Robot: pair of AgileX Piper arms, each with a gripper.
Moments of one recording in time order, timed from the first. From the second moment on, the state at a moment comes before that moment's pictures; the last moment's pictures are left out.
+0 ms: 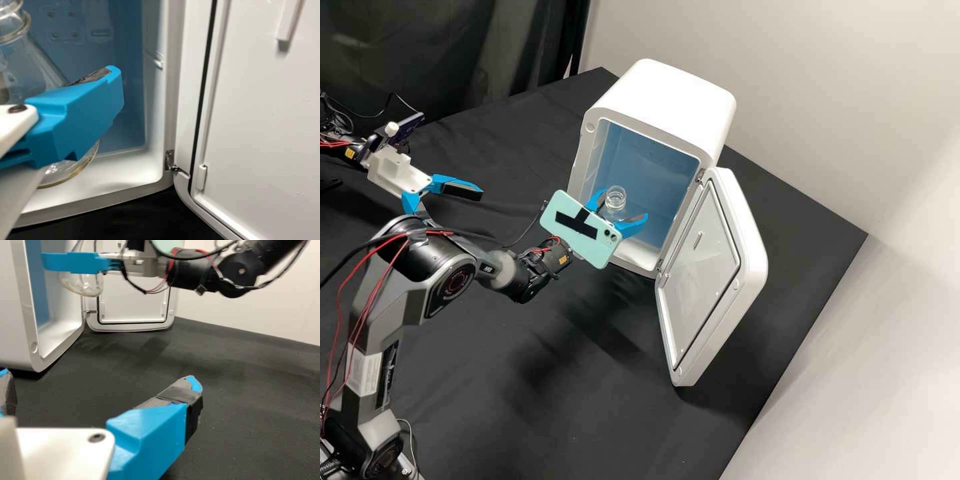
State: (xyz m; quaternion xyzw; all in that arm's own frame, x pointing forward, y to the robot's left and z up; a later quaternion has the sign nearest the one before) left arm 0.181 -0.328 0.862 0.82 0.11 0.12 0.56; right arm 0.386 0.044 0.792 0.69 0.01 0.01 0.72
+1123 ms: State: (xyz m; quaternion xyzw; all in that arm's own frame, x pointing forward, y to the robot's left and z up) left arm 0.191 -0.330 0.856 0.82 0.11 0.11 0.55; right arm 0.479 0.040 0.785 0.72 -0.03 -0.04 0.70
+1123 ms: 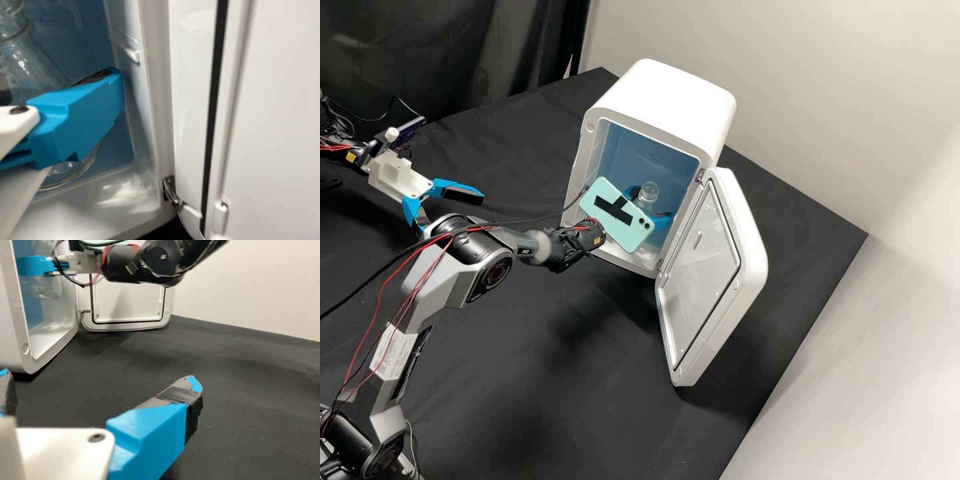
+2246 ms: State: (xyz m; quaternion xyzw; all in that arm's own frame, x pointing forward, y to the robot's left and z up) left arm 0.203 -0.331 0.858 0.82 0.10 0.11 0.55; right arm 0.527 0.065 0.774 0.69 -0.01 -0.04 0.72
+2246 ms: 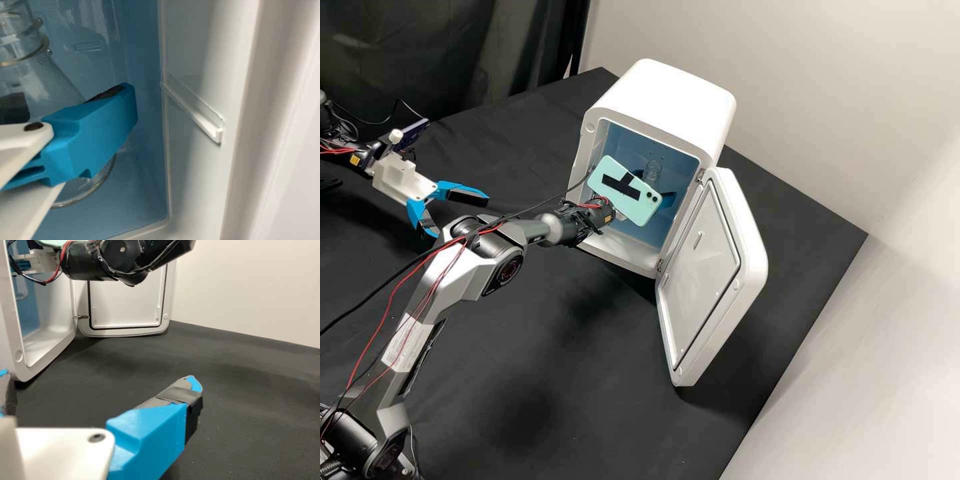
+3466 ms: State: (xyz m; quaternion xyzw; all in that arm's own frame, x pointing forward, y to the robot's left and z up) left arm 0.206 -0.332 0.860 0.82 0.09 0.11 0.55; right arm 0.522 0.037 0.716 0.67 0.01 -0.11 0.73
